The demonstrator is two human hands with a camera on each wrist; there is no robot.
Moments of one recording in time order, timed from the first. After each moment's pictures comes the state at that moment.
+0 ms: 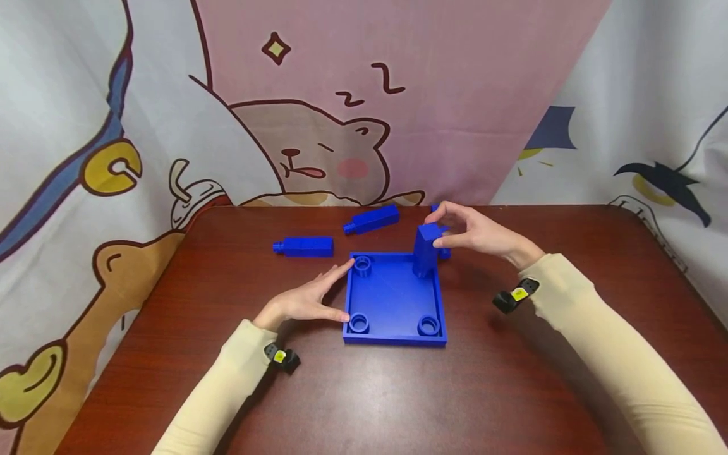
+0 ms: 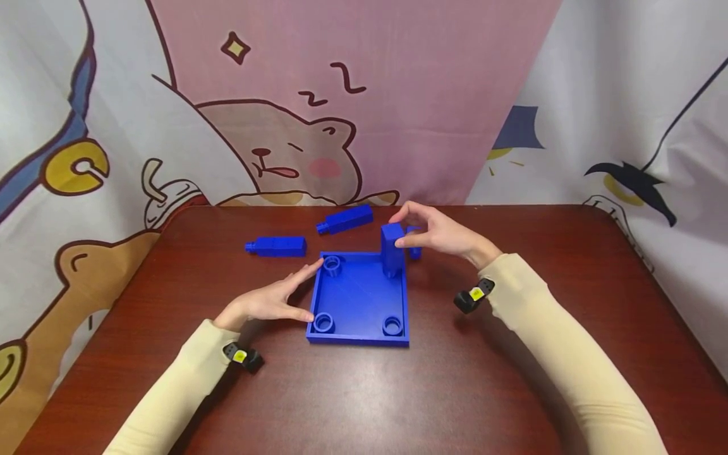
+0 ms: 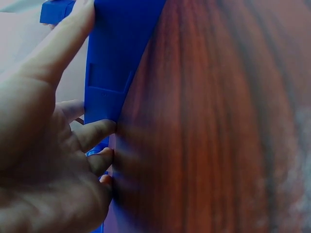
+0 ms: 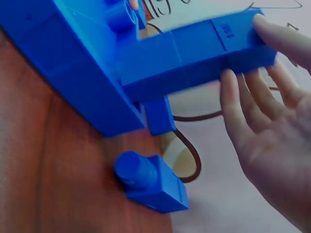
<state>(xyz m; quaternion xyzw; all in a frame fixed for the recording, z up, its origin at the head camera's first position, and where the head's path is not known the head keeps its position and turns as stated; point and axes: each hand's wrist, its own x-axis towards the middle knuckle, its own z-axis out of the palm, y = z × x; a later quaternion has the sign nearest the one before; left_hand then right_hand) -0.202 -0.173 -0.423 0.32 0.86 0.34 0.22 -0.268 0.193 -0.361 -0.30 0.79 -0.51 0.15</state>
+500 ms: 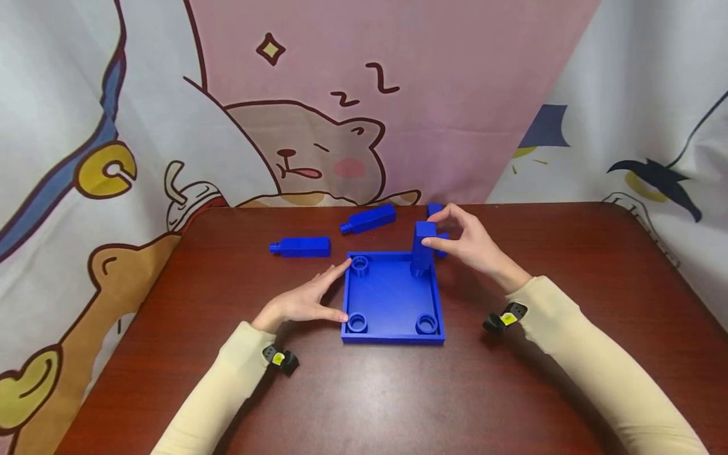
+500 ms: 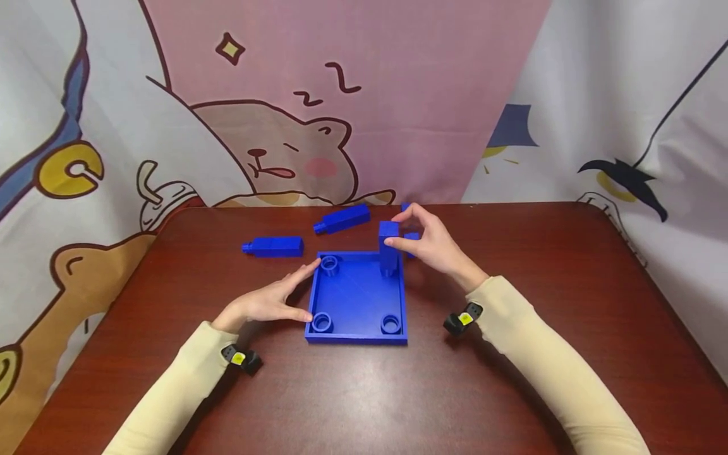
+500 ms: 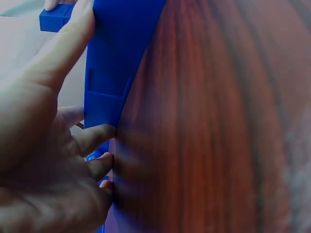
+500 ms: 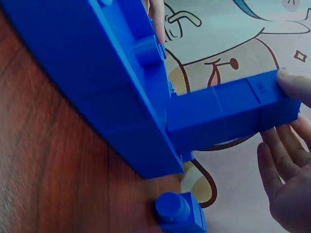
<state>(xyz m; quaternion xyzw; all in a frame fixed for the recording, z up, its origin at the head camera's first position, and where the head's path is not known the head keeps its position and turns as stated) -0.201 -0.172 -0.424 0.33 0.85 0.34 0.21 -0.230 0.168 -0.361 -0.23 0.82 -0.52 -0.05</state>
